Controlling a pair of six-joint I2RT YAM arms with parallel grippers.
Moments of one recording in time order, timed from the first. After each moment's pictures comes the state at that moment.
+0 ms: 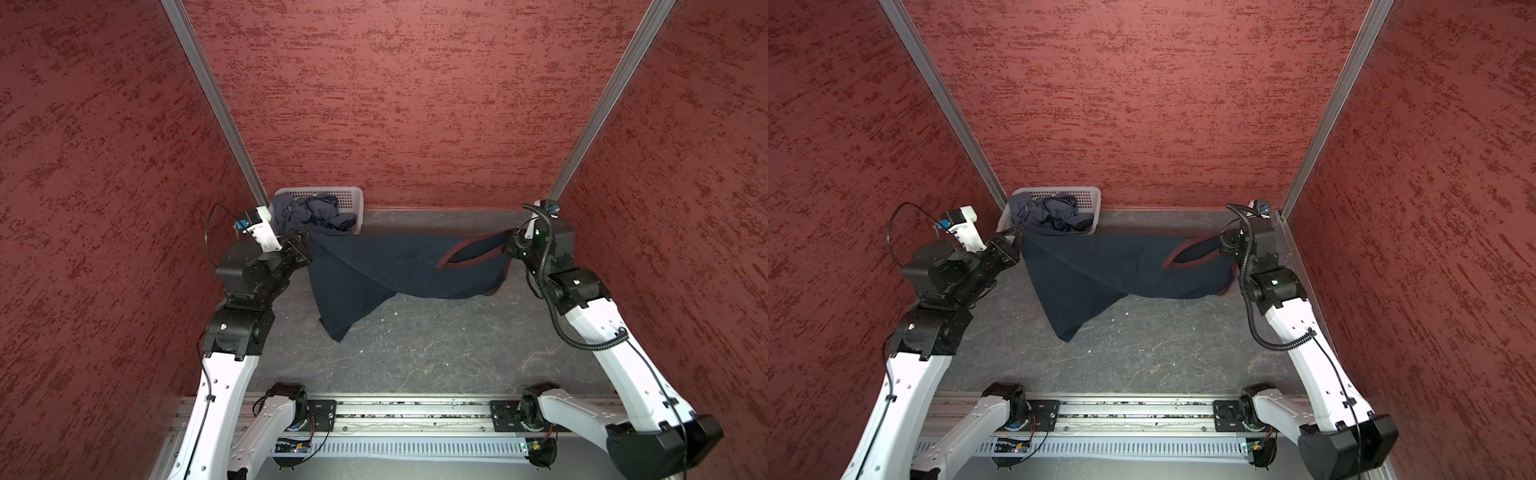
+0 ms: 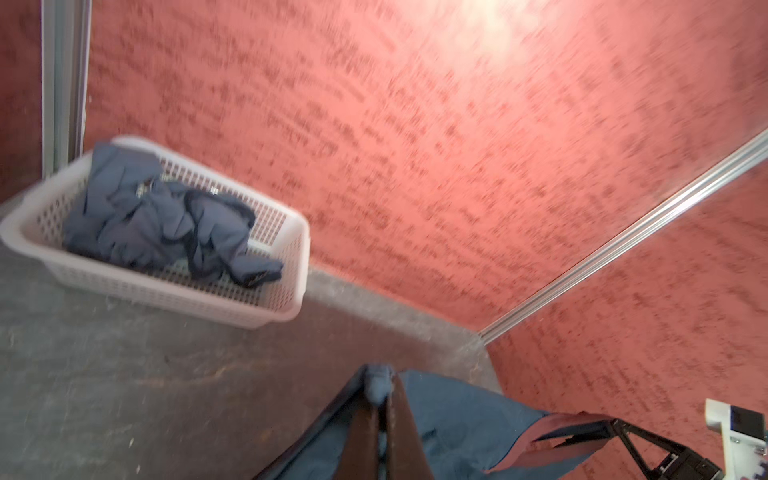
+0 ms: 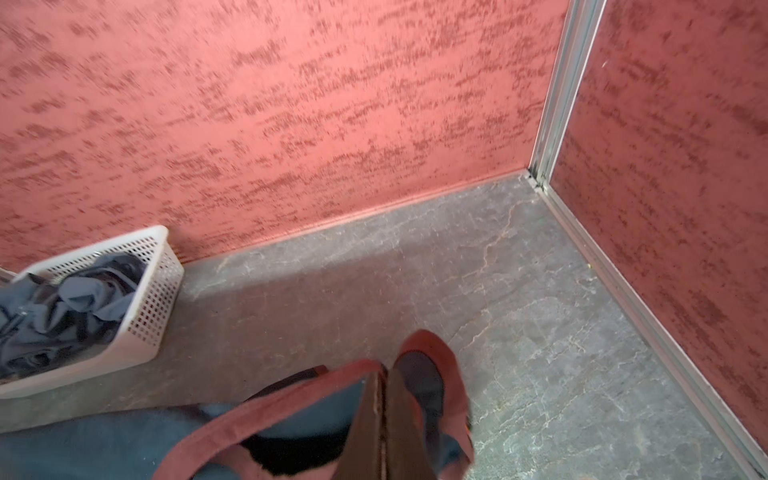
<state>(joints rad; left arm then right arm) -0.10 0.80 1.13 -0.43 0.13 -0.61 0.25 1.09 1.20 -0.51 0.27 0.39</state>
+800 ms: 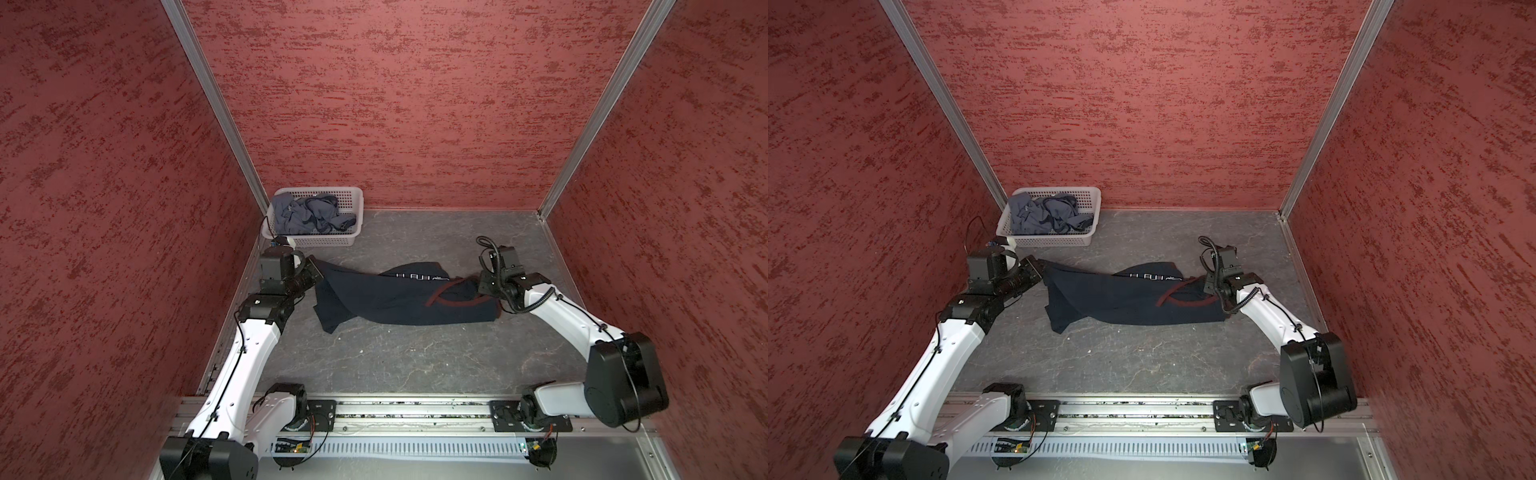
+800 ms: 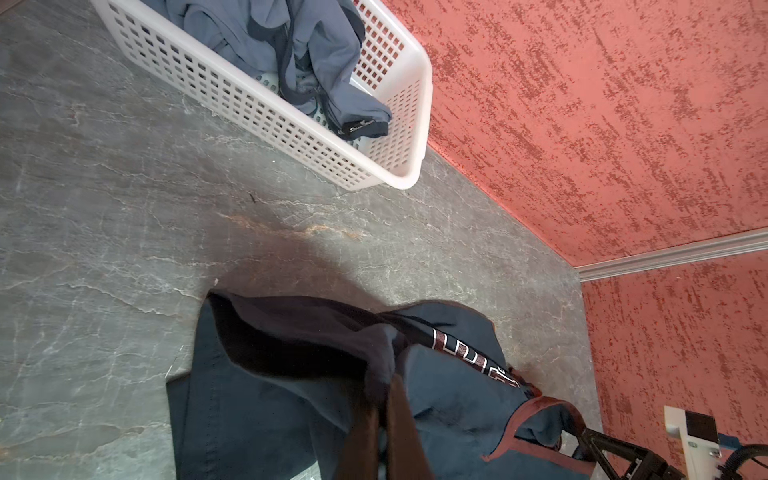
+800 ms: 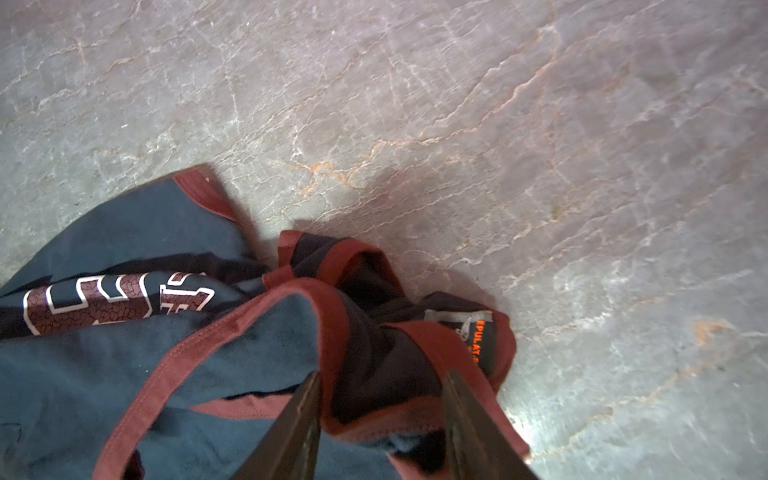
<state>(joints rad) -0.04 0.97 0.86 -0.45 0.18 -0.66 0.25 1.38 0.89 -0.49 0.12 0.51</state>
